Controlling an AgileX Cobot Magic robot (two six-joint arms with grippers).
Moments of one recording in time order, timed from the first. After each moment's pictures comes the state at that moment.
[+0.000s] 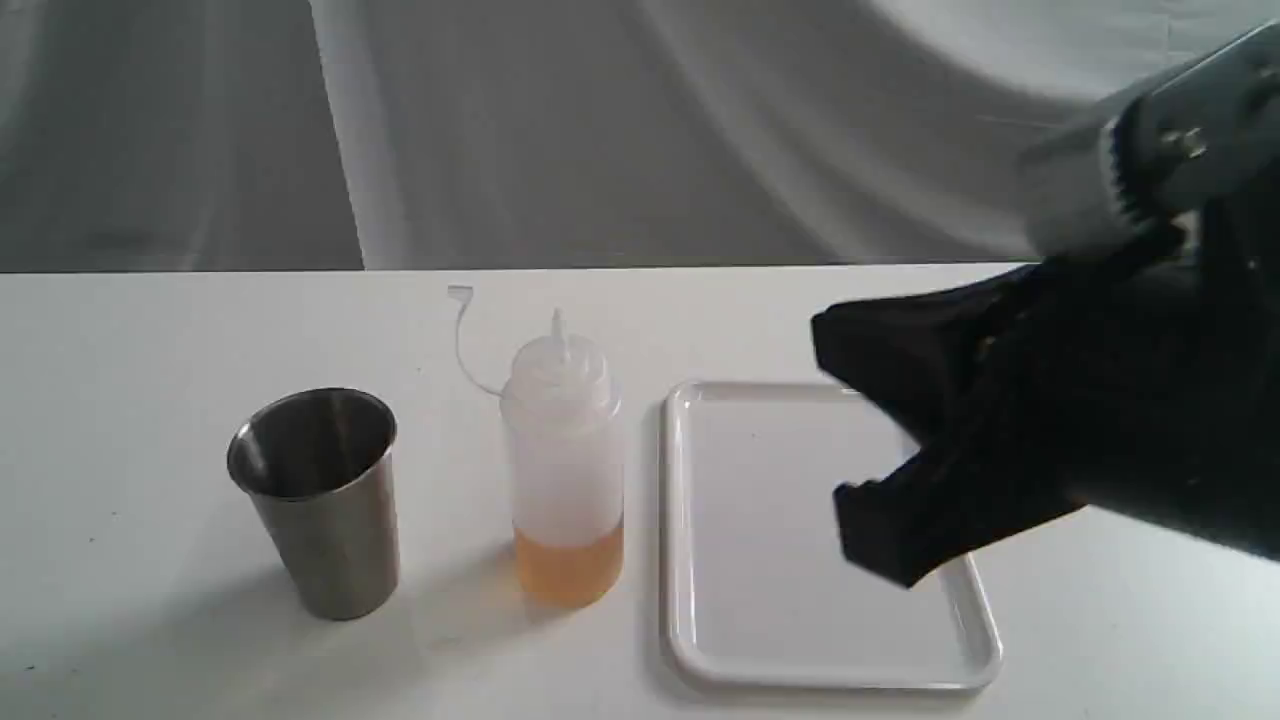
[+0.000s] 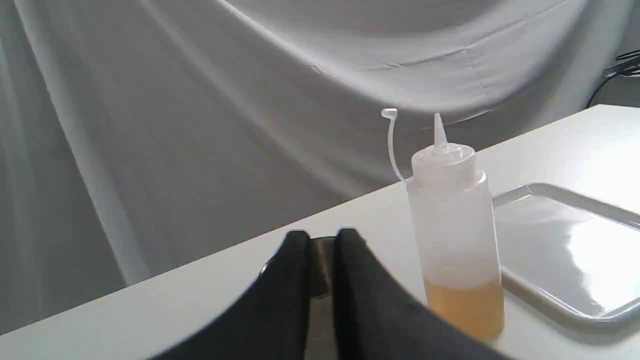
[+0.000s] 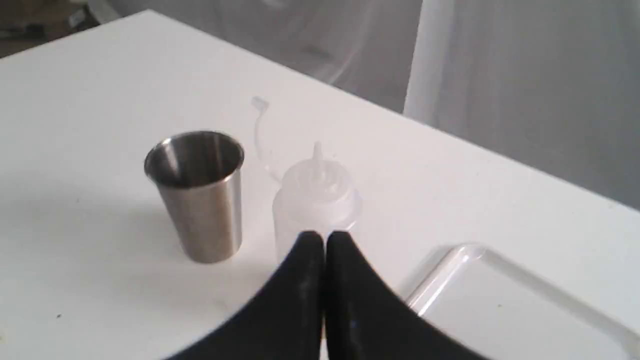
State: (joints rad) left arm -0.40 0.01 0.00 0.26 0.06 -0.07; right arm 0.54 1.05 -0.71 0.06 0.11 -0.08
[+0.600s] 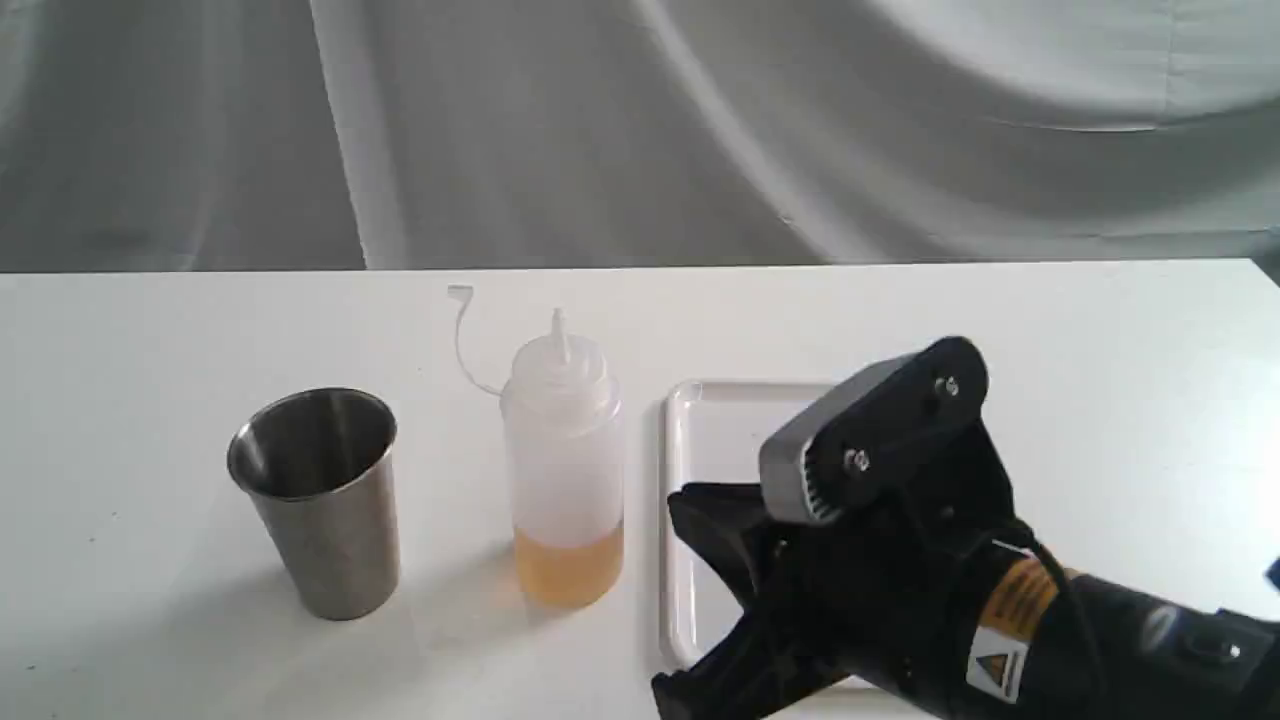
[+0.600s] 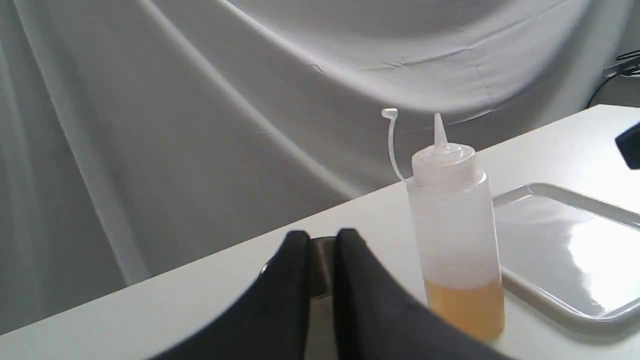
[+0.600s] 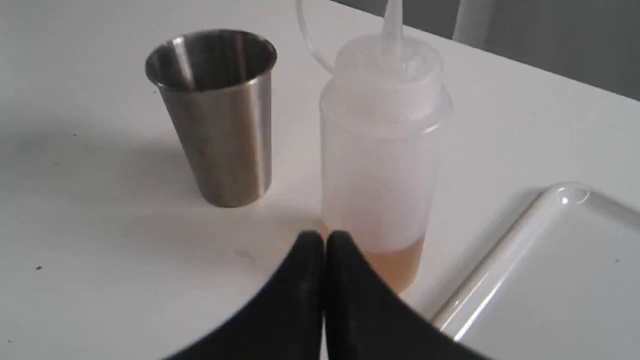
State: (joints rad) left arm -0.40 0.01 0.00 0.26 0.06 -0.07; right arm 0.63 1.43 -0.51 0.09 -0.46 -0.06
